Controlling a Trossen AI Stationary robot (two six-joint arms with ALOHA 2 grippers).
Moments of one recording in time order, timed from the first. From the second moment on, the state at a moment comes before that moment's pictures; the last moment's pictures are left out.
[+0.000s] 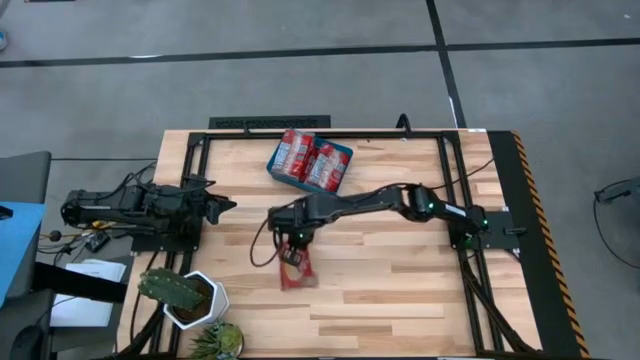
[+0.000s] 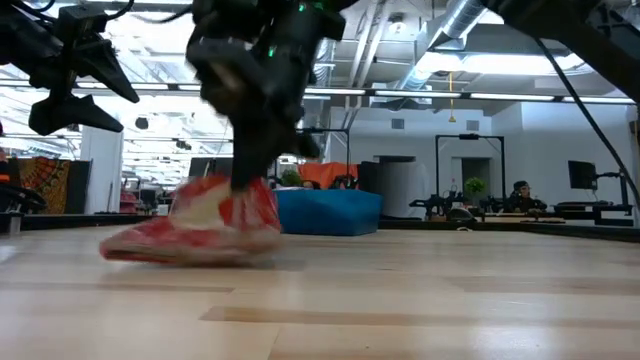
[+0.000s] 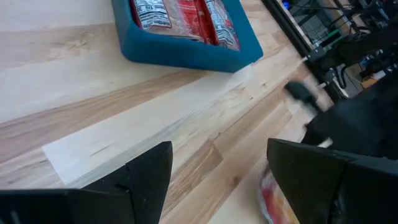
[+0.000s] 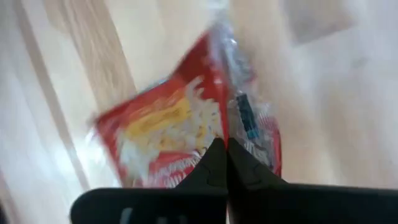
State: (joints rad) left arm -0.09 0.19 0.42 -0.70 -0.43 -0.95; right arm 0.06 2.44 2.23 -0.99 -0.17 0.45
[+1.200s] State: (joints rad) left arm -0.09 0.19 0.42 -0.74 -0.42 -0.95; right arm -0.49 2.16 2.22 -1.17 -0.13 0.33
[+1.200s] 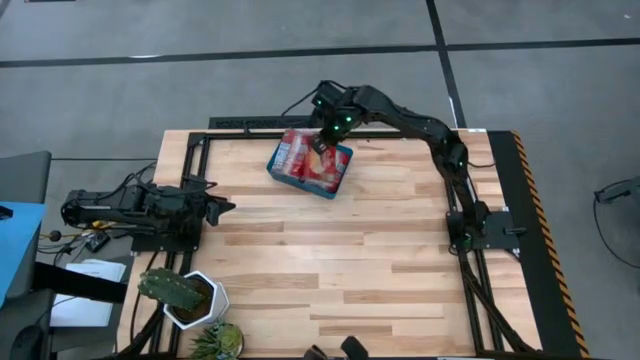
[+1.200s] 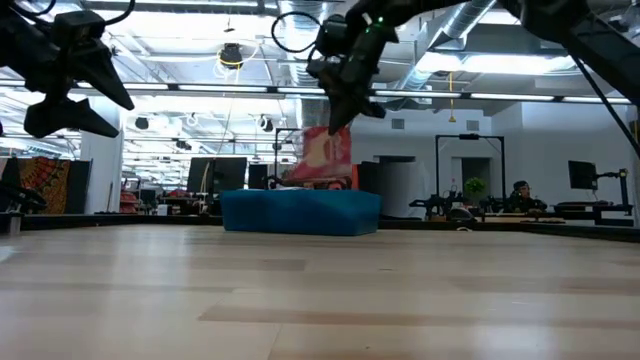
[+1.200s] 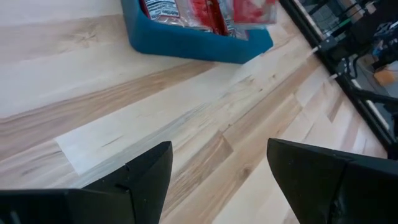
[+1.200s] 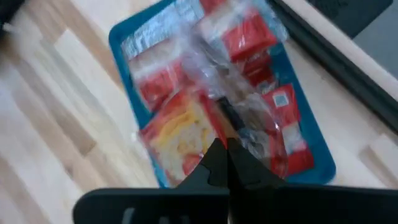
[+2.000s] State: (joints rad) left arm -0.09 0.19 0.42 -0.75 -0.40 -0.89; right arm -0.55 2.26 2.22 -1.27 -0.05 0.36
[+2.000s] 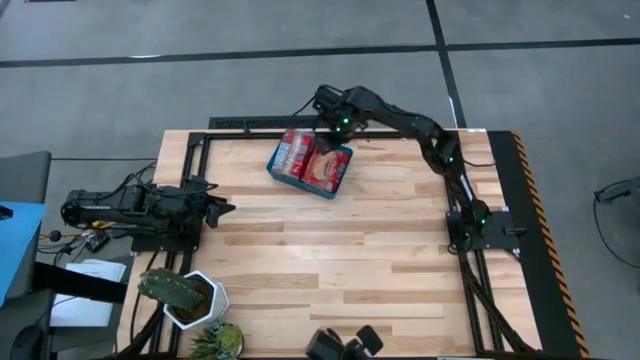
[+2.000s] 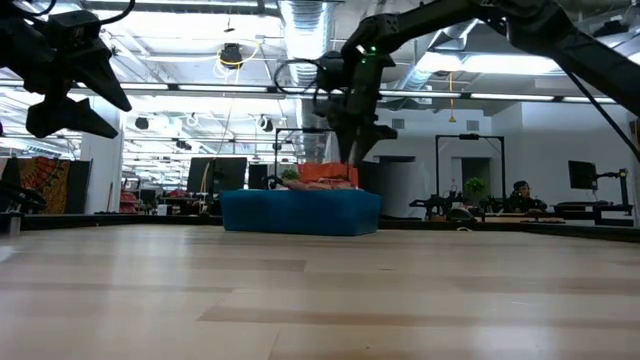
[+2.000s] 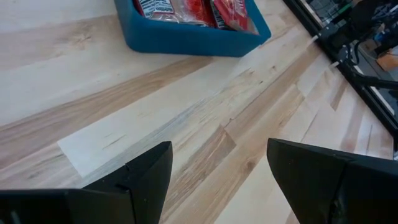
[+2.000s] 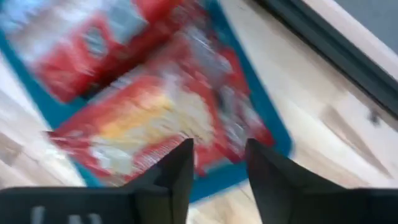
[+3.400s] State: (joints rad) left arm -0.09 0.18 0.74 -0.51 -0.28 -0.35; right arm -0.28 0.71 0.99 -0.48 -0.01 0.24
